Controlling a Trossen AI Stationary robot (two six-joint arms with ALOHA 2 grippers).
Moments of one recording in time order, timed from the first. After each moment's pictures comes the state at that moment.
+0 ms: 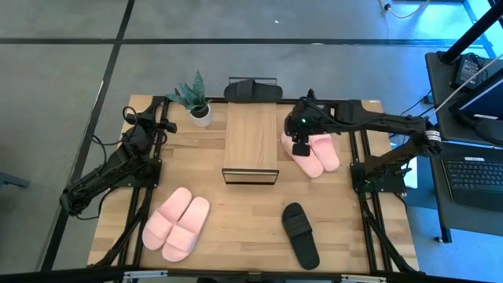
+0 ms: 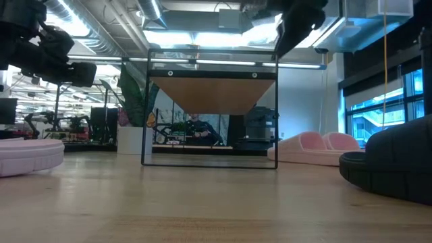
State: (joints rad) left arm 0.68 0.00 0.07 -0.09 -0.79 0.12; right arm -0.17 1.40 1.35 -0.90 0.20 -0.23
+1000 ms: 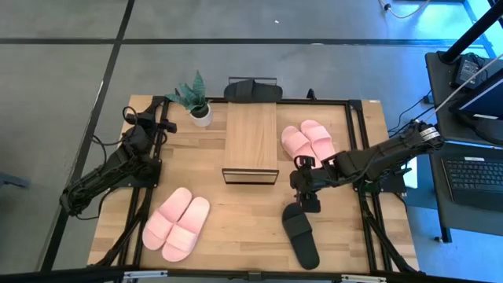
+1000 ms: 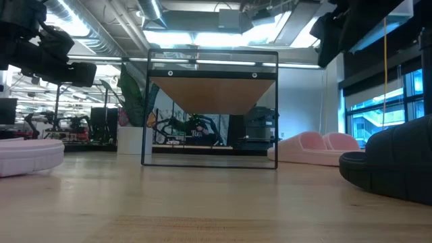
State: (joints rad) left arm 0.68 0.00 0.07 -0.09 -0.79 0.12; right arm 0.36 1.40 1.14 -0.84 0.14 0.33
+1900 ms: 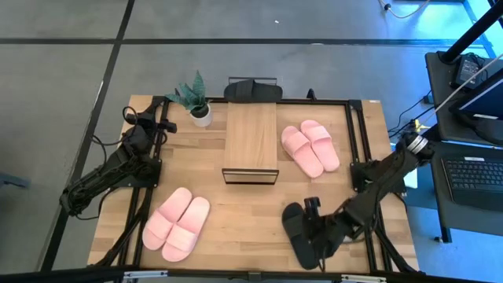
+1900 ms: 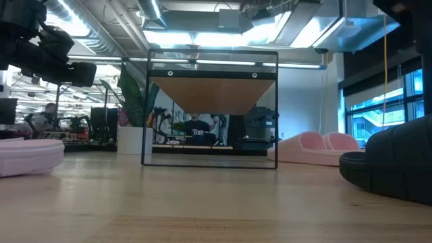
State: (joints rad) left arm 0.68 0.00 0.07 -0.09 -0.80 0.11; right arm 0.79 1.61 1.17 -0.75 0.31 0.54
